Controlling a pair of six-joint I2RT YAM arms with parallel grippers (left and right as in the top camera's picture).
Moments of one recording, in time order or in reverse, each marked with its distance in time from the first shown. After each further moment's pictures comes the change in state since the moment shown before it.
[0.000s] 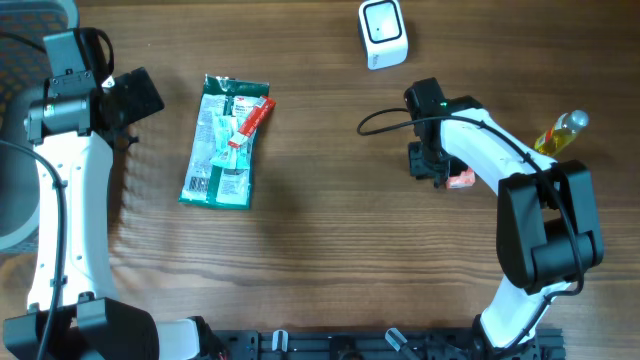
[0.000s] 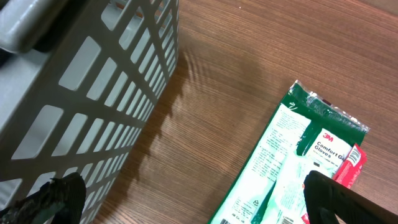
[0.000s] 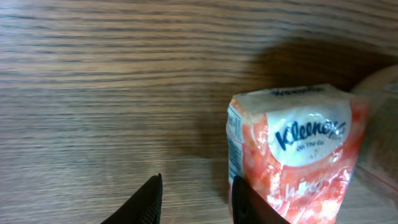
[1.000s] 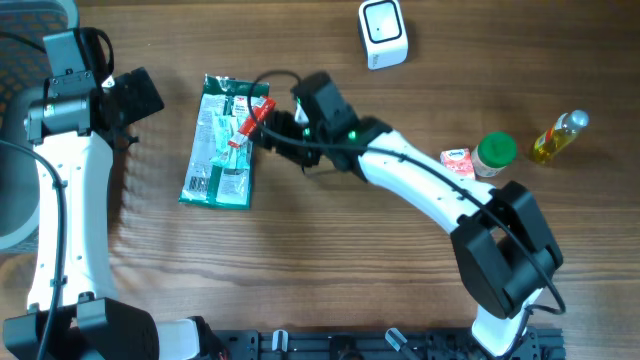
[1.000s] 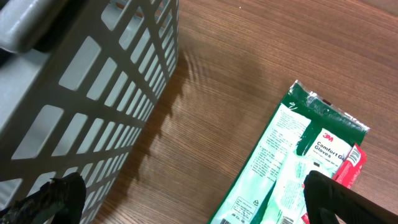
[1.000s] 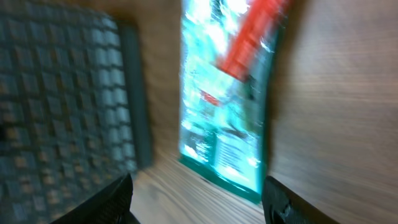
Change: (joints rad) left arm 0.000 0.000 0.000 0.000 0.000 0.000; right arm 0.417 0.000 0.194 0.627 -0.659 0.785
